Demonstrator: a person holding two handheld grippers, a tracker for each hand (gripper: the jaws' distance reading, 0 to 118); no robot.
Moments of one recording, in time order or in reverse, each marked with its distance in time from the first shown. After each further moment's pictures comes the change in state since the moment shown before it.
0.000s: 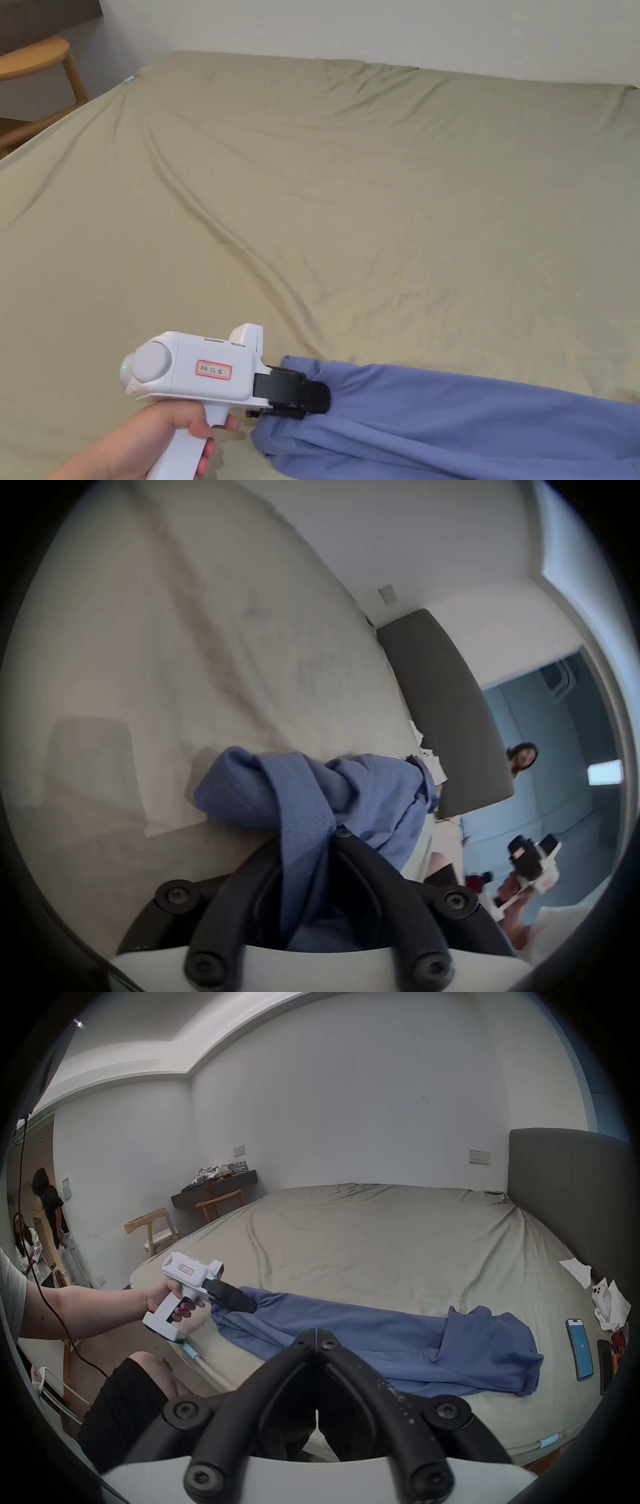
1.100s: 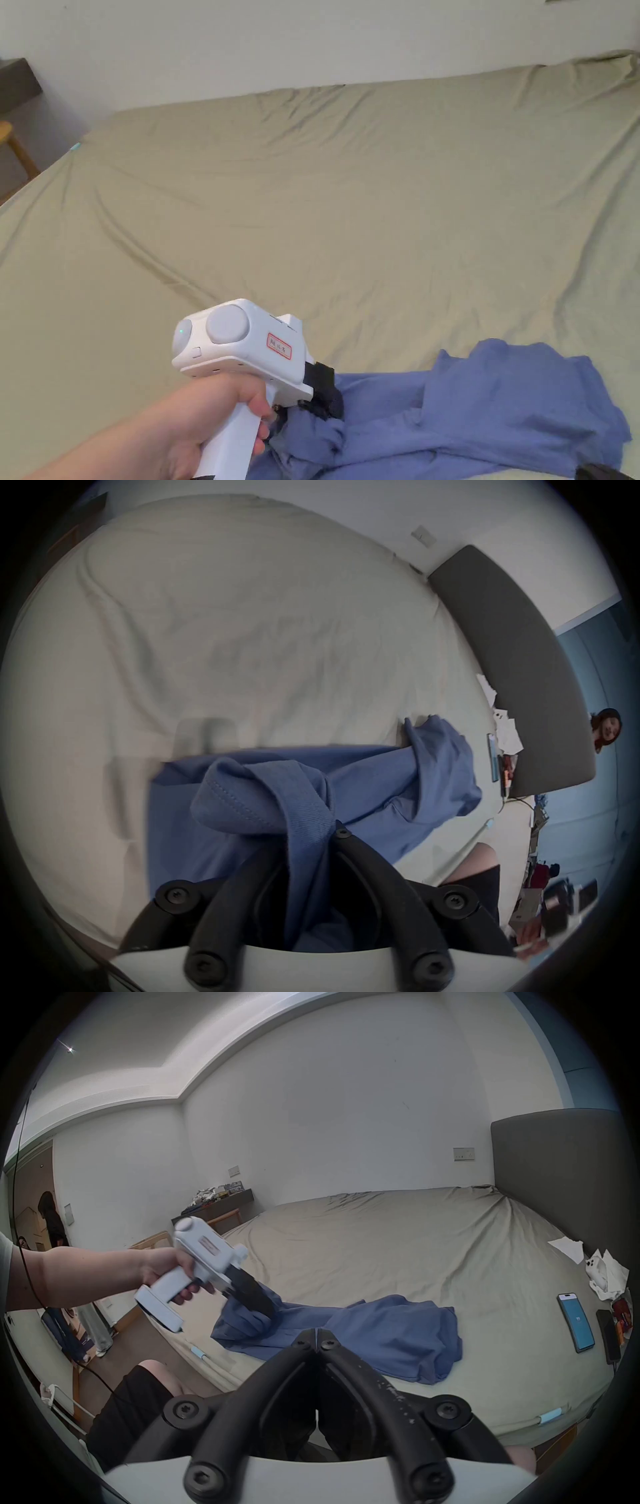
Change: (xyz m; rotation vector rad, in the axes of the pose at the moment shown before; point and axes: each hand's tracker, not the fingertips) left arm 0.179 0.007 -0.105 -0.253 0.393 -0.004; right arm 0.027 -0.033 0.056 0.064 -0.007 -0.086
